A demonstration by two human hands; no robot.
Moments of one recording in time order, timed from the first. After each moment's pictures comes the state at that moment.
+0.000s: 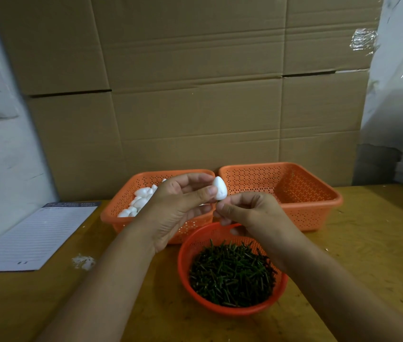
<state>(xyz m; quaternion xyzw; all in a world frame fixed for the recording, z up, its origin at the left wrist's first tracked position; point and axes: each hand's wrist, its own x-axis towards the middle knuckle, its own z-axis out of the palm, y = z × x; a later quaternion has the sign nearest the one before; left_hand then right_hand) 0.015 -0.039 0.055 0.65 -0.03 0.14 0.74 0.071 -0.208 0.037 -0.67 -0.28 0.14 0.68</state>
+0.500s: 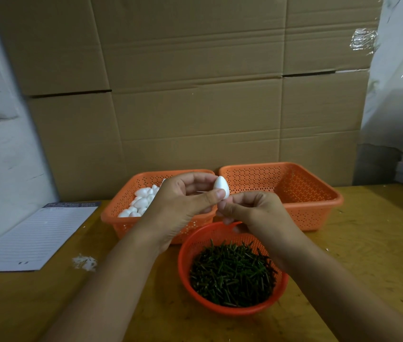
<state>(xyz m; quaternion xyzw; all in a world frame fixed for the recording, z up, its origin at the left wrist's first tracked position) 0.011 -0.049 0.058 0.74 -0.02 0.19 0.64 0.071 -0.209 0.037 -0.66 -0.29 0.11 0.69</state>
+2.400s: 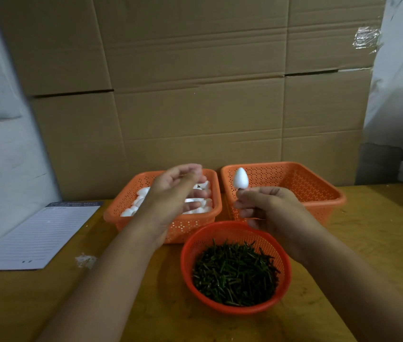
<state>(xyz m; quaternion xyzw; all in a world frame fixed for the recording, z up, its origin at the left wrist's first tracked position) 0.017 -0.038 0.060 0.68 0.06 0.25 0.69 0.088 -0.220 0.043 -0.63 -0.21 0.17 0.73</state>
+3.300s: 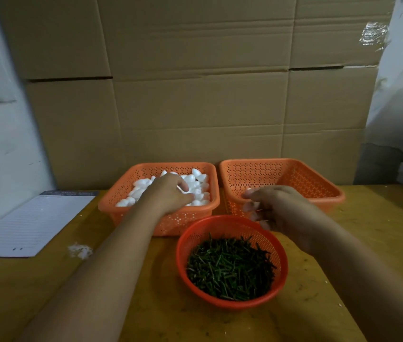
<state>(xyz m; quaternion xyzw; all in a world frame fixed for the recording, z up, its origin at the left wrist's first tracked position) 0.066 0.009 0.035 0.94 0.19 0.14 0.25 0.113 -0.233 0.036 -0.71 -0.18 0.20 0.65</state>
